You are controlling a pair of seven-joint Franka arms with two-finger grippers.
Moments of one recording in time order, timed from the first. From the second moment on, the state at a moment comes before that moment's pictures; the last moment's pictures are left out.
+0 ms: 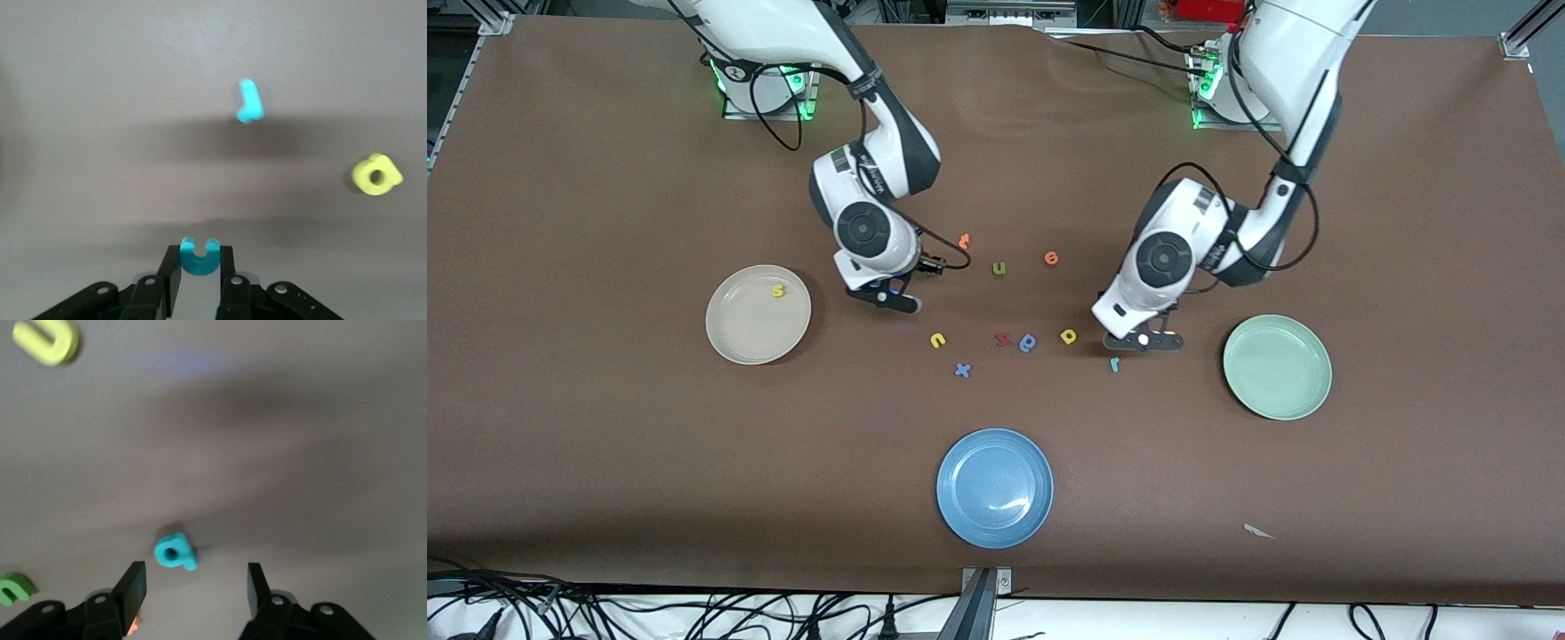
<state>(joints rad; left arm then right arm) -0.33 0.54 -0.12 -1.82 0.08 2.15 -0.42 0.72 0.55 -0.07 -1.88 0.26 2.21 0.74</state>
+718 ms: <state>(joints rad) -0.06 0.54 -0.11 -1.78 0.16 2.08 0.15 0.76 0.60 -0.07 -1.88 0.26 2.28 0.75</state>
